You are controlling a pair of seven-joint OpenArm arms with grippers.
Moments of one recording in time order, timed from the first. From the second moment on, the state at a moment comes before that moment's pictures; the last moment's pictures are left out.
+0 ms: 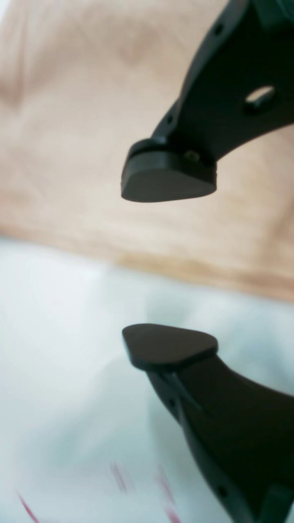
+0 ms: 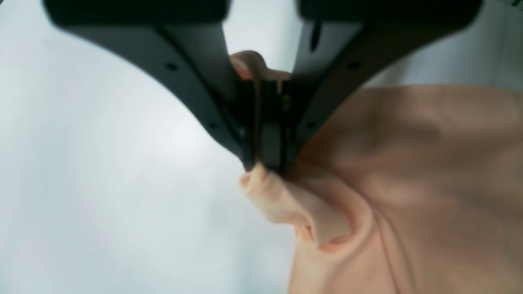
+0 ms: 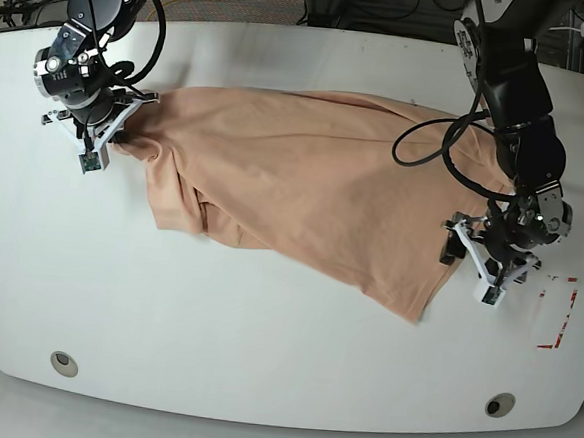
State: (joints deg) left arm -18.0 -7.9 -23.1 74.0 -0.3 -42.6 44.1; right arm -9.5 3.7 33.5 109.1 9.4 41.1 -66.3
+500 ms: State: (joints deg) left arm -21.6 -10.4 -23.0 55.1 -0.6 -36.7 29.5; right arm -9.4 3.7 33.6 109.1 8.7 41.1 -66.5
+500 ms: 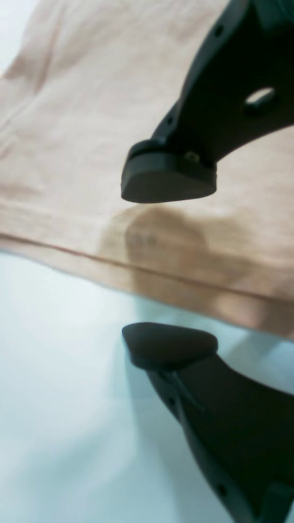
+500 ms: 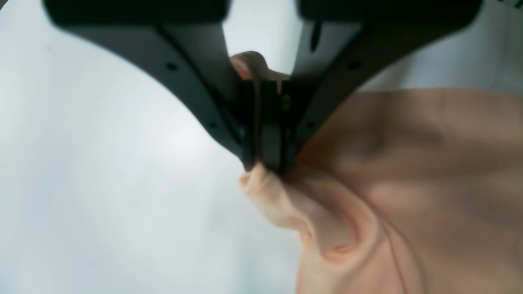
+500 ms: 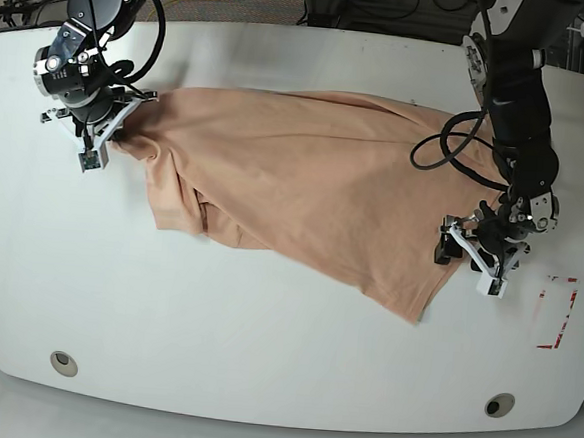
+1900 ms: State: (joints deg) left arm -30.4 -9.5 -10.2 41.7 -2.8 -36.3 27.0; right arm -9.1 3.7 33.7 109.1 9.2 41.1 -66.5
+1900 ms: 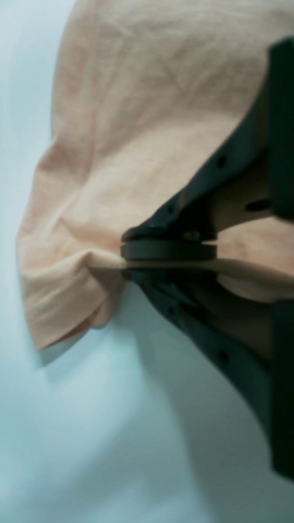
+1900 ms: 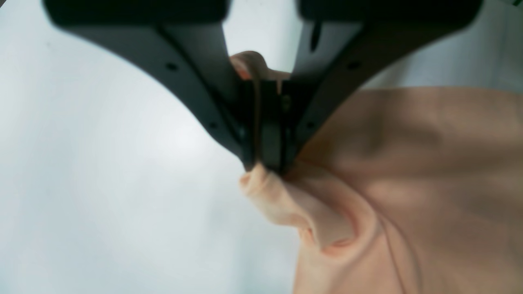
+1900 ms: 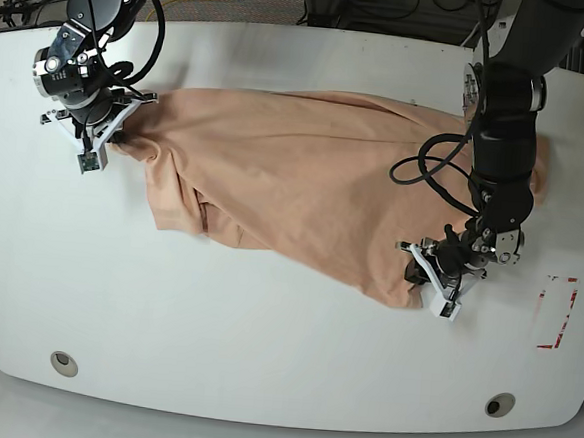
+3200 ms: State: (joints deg) left arm -35.9 -14.1 -16.5 105.5 -2.4 -37.4 61.5; right arm 40.2 12.9 20.8 84.2 4.8 41.4 -67.5
